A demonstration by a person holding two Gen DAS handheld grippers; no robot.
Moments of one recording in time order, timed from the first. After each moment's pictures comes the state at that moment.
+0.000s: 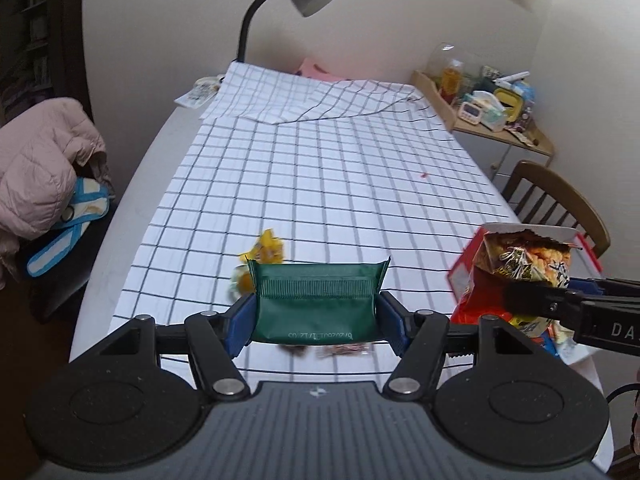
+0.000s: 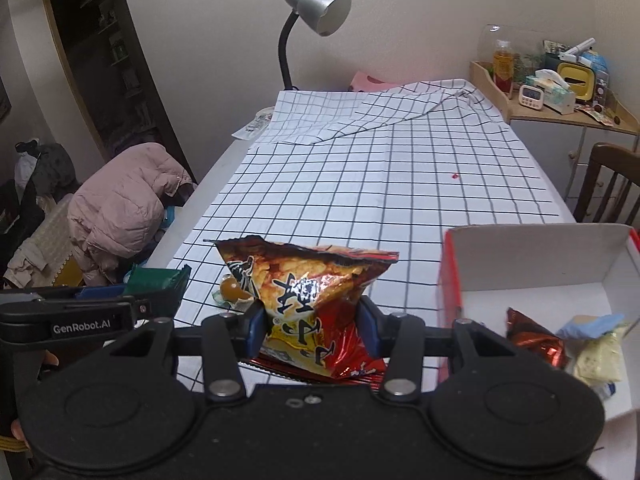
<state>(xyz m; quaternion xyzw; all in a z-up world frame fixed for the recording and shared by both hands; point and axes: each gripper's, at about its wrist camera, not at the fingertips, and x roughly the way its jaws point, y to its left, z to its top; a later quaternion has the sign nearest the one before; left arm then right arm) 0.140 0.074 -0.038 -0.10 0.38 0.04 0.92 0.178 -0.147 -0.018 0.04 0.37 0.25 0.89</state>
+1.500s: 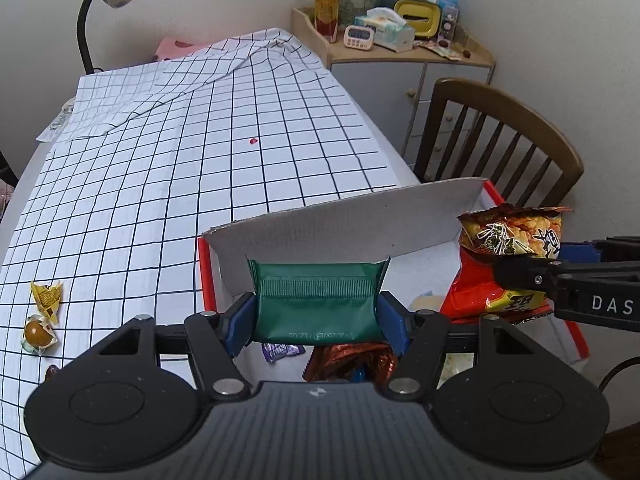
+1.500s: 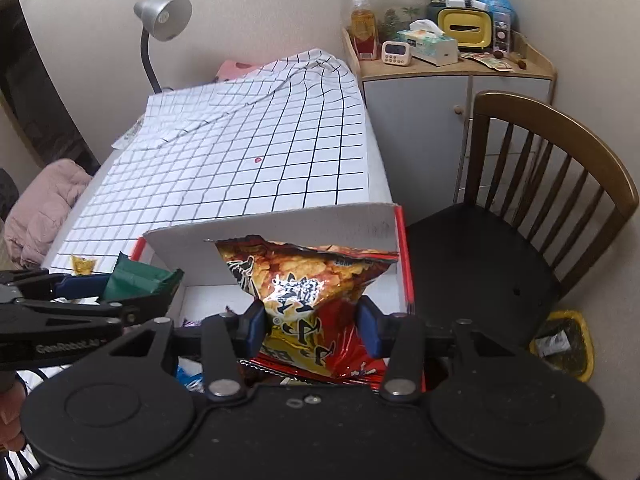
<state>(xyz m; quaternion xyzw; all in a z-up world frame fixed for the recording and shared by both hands) 0.293 -0.203 -0.071 0.00 0.45 -0.01 0.89 0.305 -0.384 -0.072 0.04 0.43 0.19 0.88</state>
